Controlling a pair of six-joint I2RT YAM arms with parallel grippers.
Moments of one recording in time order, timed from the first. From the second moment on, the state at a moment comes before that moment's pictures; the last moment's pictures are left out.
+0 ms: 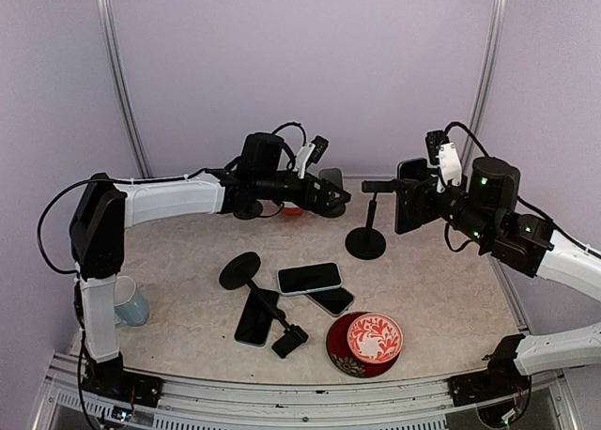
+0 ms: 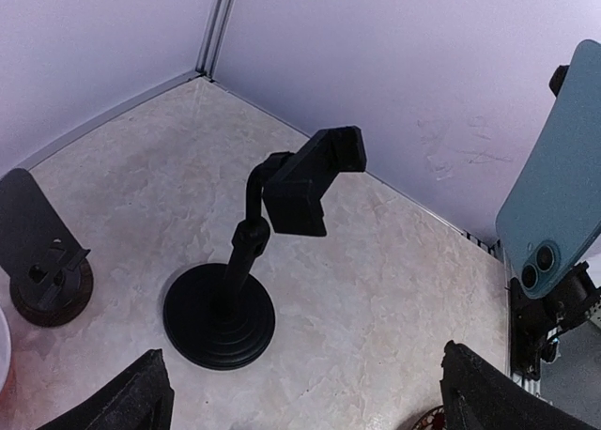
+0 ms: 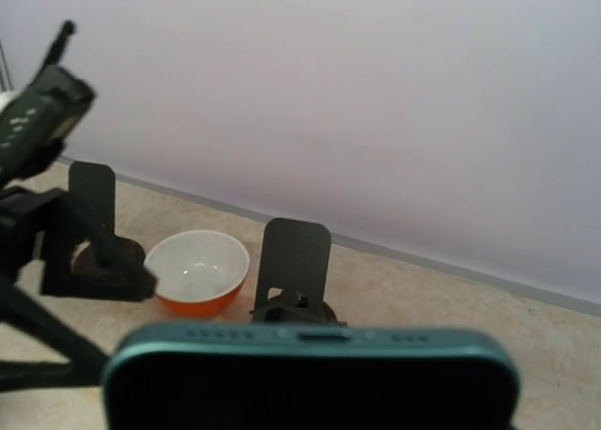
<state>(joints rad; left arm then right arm) -0.75 2.01 1.61 0.06 0.48 -0.19 0.75 0.99 0.86 -0.01 0.33 0.02</state>
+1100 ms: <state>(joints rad) -0.74 2.42 2.07 0.19 0.70 -0.35 0.75 0.91 0.80 -0.02 0.32 0.08</state>
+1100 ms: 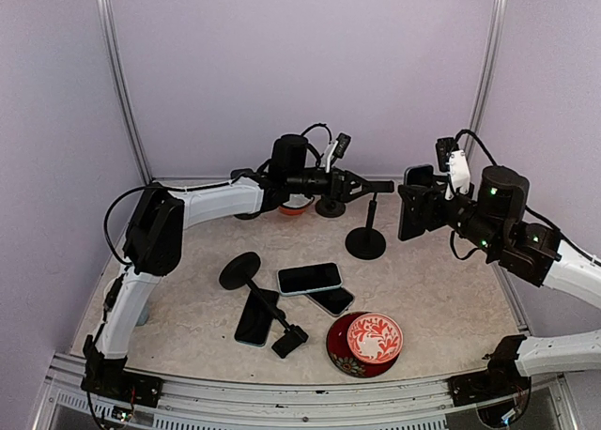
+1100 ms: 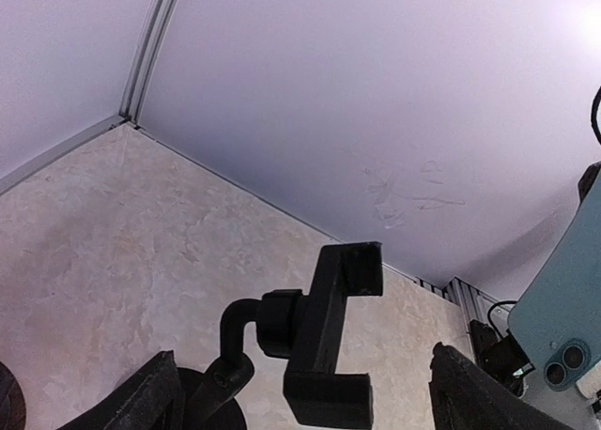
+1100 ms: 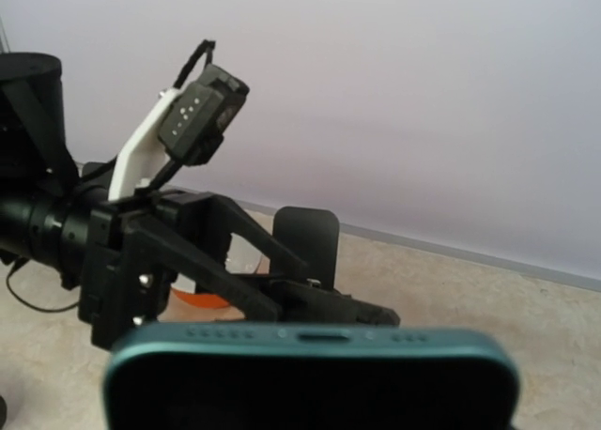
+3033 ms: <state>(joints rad) -0.71 2.48 2.07 0.33 0.85 -0.46 0.75 0.93 0.80 -0.02 0.32 0.05</state>
